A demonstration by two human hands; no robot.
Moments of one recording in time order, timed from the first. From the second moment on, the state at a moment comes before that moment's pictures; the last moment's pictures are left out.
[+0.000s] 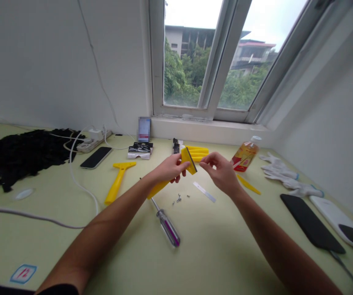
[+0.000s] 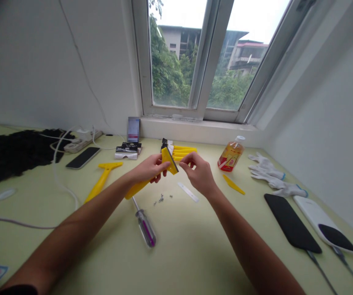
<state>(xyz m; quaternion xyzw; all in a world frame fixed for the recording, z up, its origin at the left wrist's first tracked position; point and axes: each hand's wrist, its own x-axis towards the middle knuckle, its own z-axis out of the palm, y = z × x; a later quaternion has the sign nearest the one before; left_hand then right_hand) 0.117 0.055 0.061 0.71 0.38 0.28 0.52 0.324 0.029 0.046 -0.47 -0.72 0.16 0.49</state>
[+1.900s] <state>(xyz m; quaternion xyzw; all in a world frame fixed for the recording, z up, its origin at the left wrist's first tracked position) 0.134 0.019 0.070 0.75 0.30 0.16 0.57 0.326 0.016 0.062 -0.35 -0.66 0.51 0.42</state>
